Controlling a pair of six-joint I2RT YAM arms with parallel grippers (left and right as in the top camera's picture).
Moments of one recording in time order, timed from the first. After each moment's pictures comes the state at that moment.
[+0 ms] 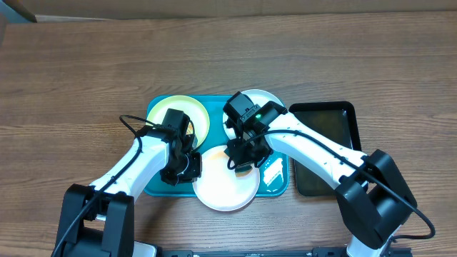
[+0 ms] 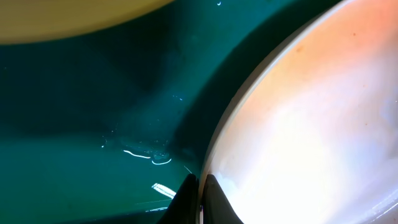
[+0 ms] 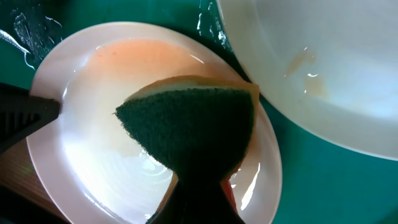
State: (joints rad) left arm -0.24 1.61 0.85 -0.85 0.24 -0.28; right arm 0.72 1.89 1.37 -0.94 -0.24 0.34
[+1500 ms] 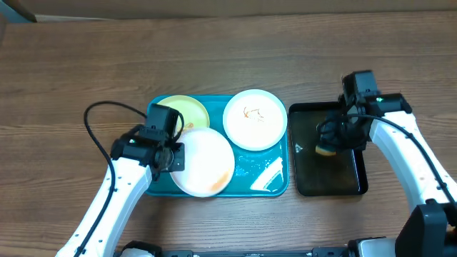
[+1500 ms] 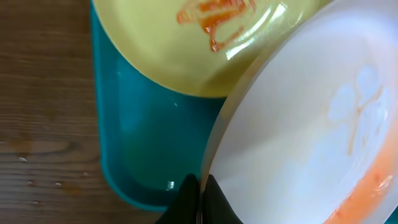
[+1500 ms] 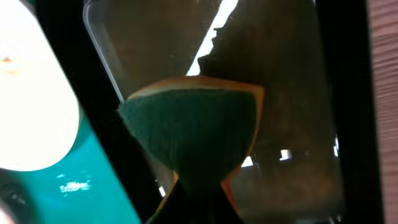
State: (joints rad) left arm -0.24 1.30 0.93 -0.96 -0.12 -0.26; right arm 0.09 1.56 1.13 -1.01 -0.12 0.39
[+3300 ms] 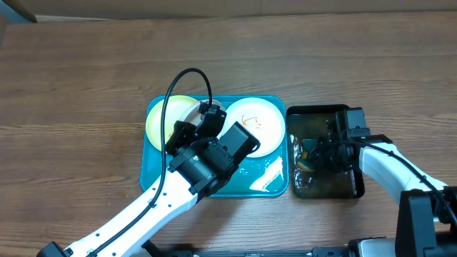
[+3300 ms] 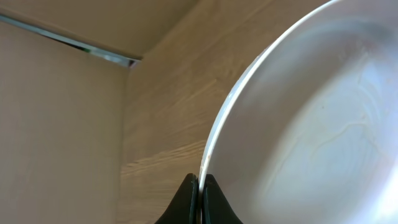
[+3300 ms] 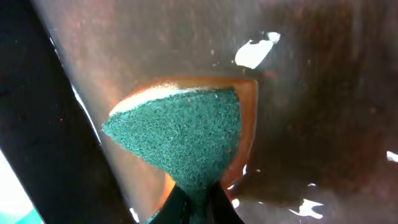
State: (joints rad) left arm -0.79 1.35 1.09 -0.97 -1.03 -0.21; right arm 0.09 1.56 0.71 -0.47 -0.31 0.48
